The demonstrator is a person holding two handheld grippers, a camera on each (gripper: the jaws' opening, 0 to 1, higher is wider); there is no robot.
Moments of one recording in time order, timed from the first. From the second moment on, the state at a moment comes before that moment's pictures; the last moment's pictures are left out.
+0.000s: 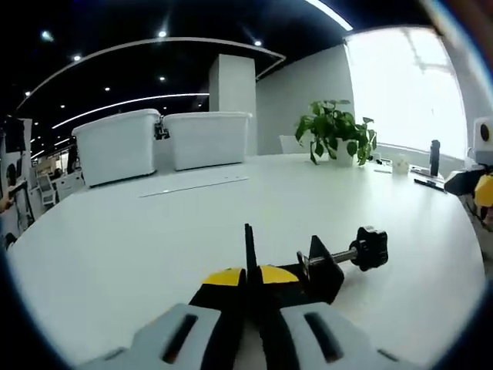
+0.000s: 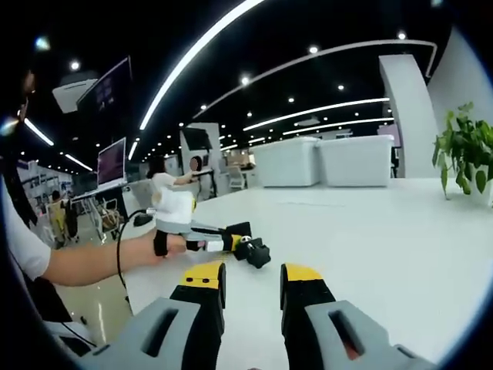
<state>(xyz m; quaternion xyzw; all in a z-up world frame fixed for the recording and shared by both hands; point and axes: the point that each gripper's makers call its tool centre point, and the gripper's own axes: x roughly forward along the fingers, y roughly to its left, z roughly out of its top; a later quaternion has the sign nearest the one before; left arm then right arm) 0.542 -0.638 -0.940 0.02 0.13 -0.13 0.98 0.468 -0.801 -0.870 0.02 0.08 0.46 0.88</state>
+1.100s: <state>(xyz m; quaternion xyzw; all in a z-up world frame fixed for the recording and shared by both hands) 0.549 -0.637 -0.938 0.07 0.10 -0.15 0.98 0.510 -0.744 -0.901 0.09 0.10 0.46 0.88</state>
